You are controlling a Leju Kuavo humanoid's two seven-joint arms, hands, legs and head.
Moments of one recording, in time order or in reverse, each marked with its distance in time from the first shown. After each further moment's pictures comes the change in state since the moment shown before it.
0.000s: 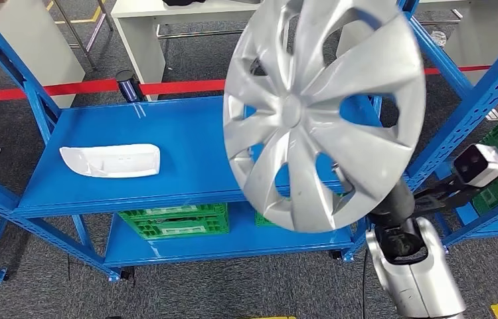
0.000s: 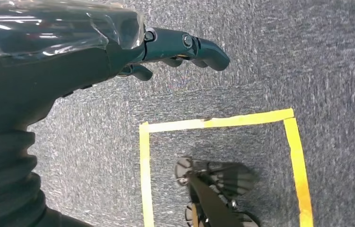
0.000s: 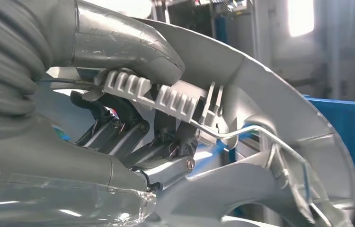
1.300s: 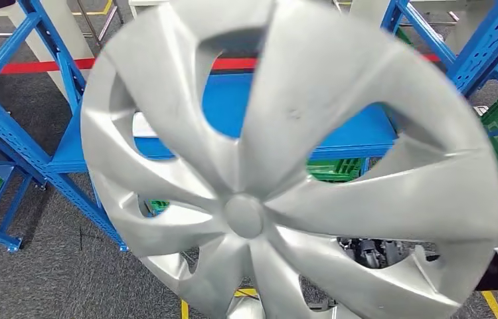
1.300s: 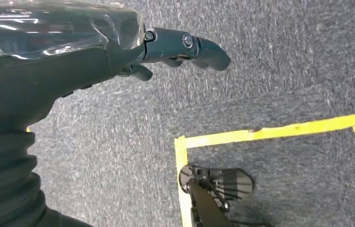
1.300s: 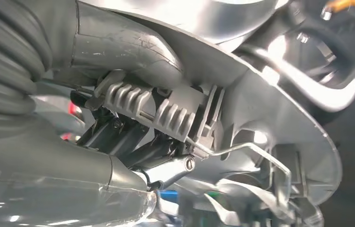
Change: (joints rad) left arm 0.022 0.044 0.000 0.012 -0.084 -0.026 -0.018; right arm 0.229 0.132 0.054 -0.230 0.269 0.323 -0.284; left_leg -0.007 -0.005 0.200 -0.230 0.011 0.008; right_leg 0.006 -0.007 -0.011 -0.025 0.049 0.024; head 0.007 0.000
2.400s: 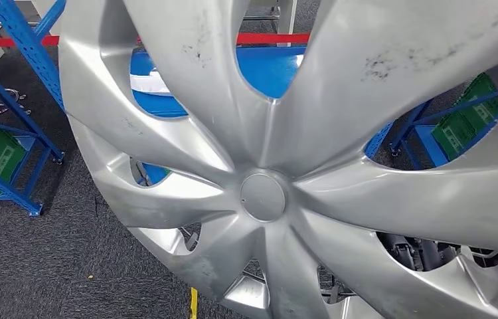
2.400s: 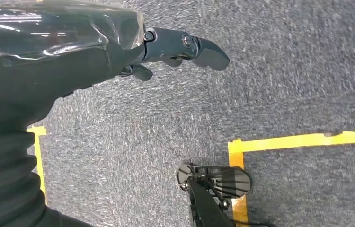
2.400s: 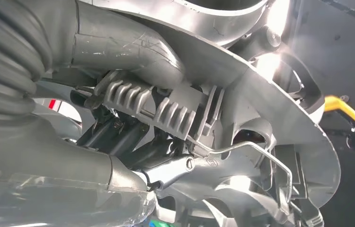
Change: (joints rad) left arm 0.004 -0.006 0.000 0.008 0.028 0.006 -0.015; right arm -0.102 0.019 0.015 -0.026 0.019 -0.018 -0.080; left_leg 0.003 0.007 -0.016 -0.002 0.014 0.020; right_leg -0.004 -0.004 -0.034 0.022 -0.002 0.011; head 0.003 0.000
